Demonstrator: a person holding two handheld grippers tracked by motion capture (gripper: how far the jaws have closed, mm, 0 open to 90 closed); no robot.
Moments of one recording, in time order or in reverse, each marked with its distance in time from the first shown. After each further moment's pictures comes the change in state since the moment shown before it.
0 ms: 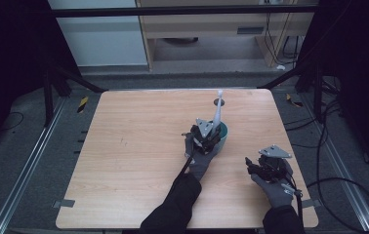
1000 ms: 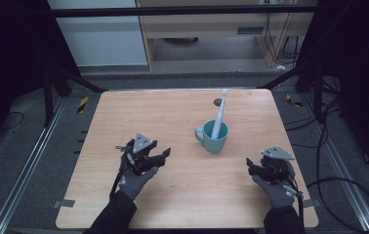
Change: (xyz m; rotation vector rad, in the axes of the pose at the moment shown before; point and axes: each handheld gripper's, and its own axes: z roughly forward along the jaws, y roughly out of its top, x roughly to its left) left arm 0.126 -0.008 -0.165 0.221 -0.046 0.075; right arm -0.003 -0.004 -0.004 -0.022 -0.013 0.023
